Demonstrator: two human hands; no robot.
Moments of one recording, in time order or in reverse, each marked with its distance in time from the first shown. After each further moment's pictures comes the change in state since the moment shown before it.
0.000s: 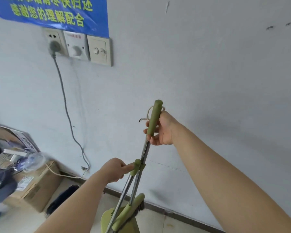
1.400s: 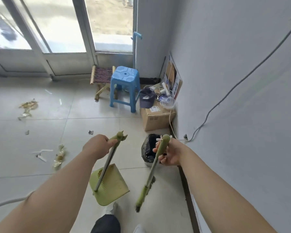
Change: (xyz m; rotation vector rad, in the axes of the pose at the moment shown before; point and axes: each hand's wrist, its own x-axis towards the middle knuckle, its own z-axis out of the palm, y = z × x) left_hand -0.265 -0.248 0.028 -0.374 0.670 -1.036; right_hand 0.079 0.215 0.257 -0.794 -0.729 0.548
